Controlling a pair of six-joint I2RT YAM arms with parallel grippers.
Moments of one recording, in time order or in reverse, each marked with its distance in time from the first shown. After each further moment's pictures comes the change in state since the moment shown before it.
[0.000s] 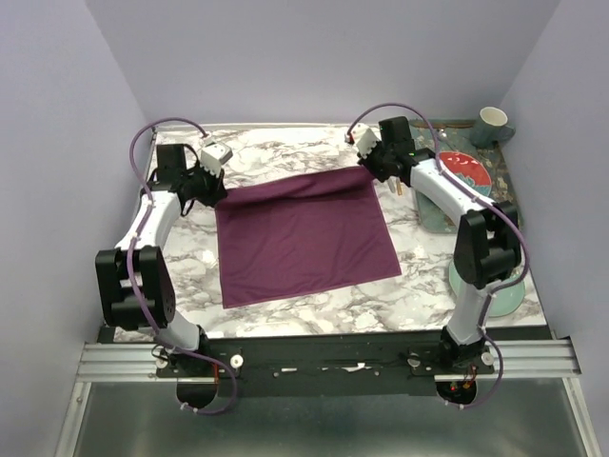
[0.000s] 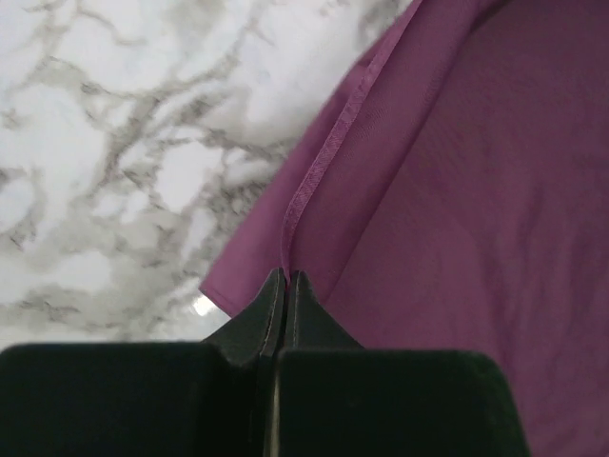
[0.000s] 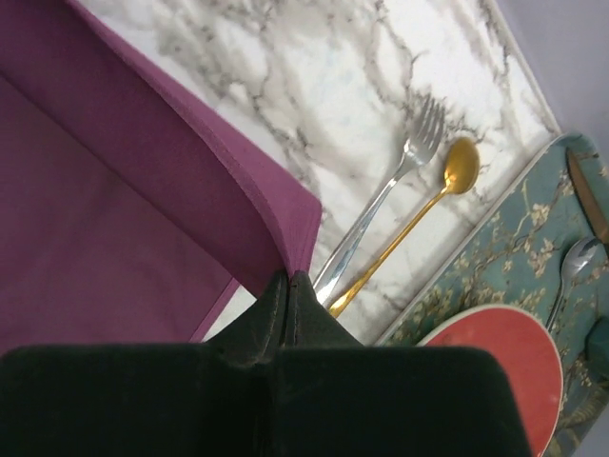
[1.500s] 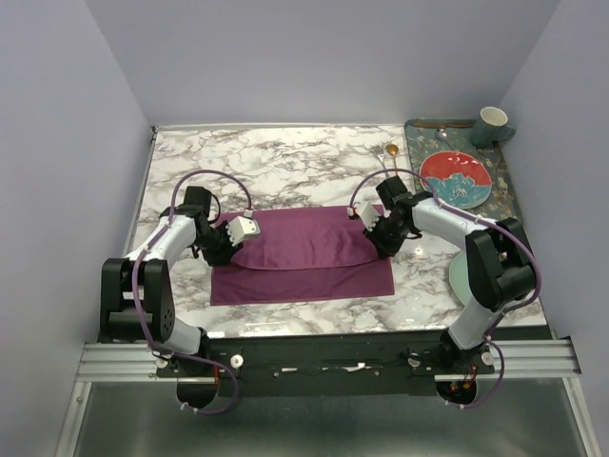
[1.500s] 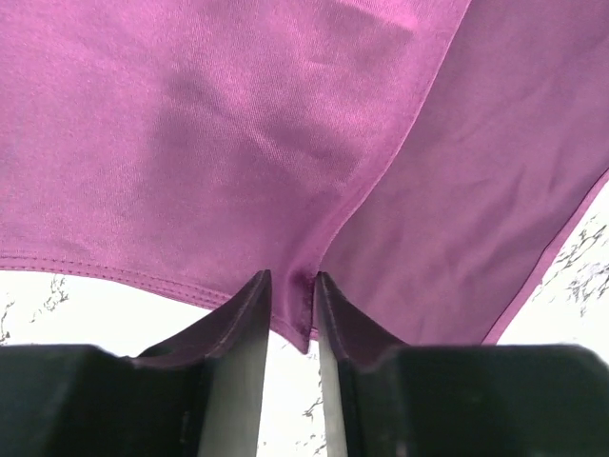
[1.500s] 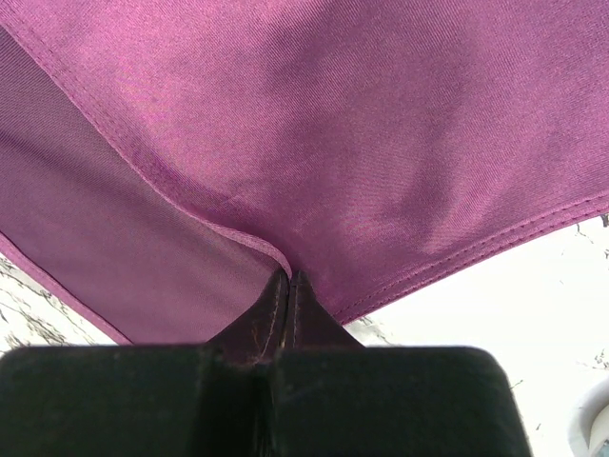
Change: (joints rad) left arm -0.120 -0.159 -0.328 -0.424 -0.142 0.656; right arm 0.054 -0.238 -0.540 -0.298 -0.213 0.022
